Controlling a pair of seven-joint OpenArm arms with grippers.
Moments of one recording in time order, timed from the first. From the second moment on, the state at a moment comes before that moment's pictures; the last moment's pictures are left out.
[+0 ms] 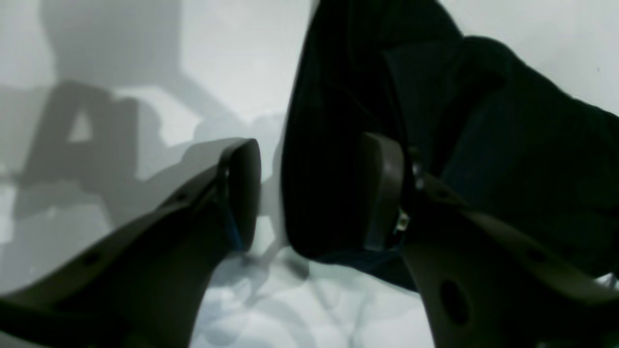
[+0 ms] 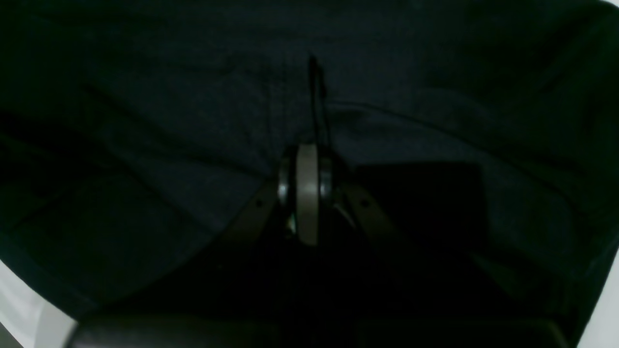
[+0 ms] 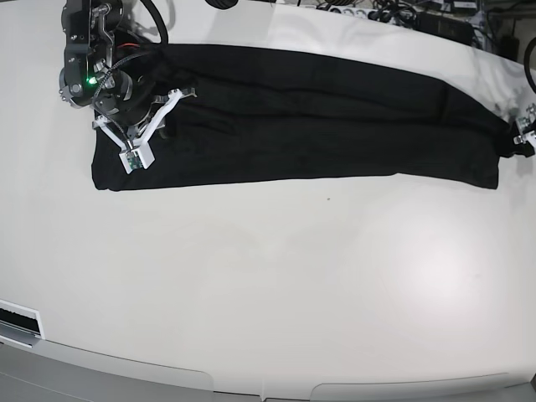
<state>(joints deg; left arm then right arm) -3.1 -45.4 -11.8 38.2 -55.5 -43.7 43.1 -17.4 4.6 7.5 90.6 10.0 24.0 -45.9</state>
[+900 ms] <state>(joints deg) -3.5 -39.1 -11.8 39.0 -60.8 -44.1 47.8 -17.3 4.5 7.5 90.6 10.0 24.0 -46.6</state>
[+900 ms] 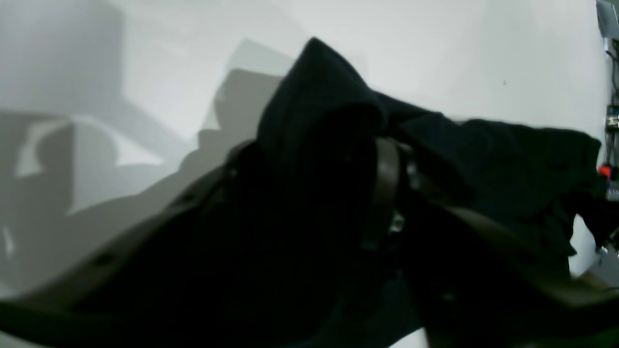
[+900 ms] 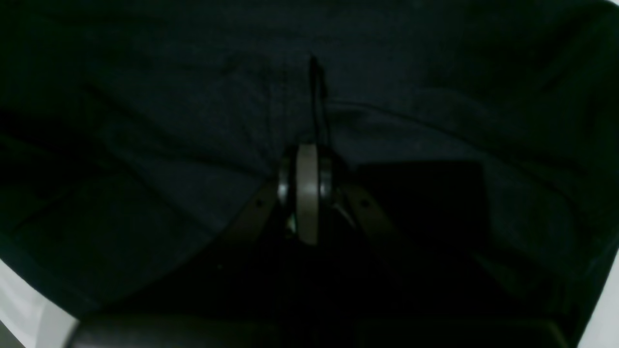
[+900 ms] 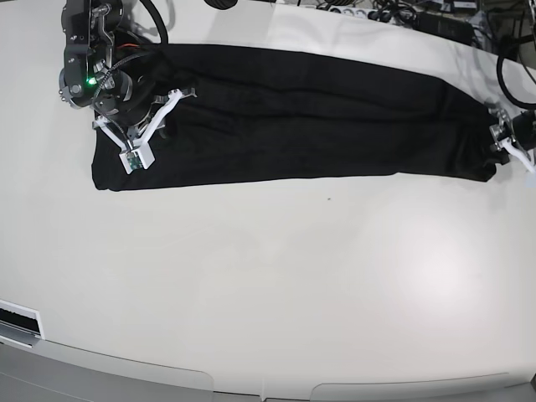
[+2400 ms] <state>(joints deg) -6.7 -38.5 -11.4 57.3 -85.0 -43.9 75.6 -13.4 4.2 7.5 90.6 13.9 27.3 -48.9</state>
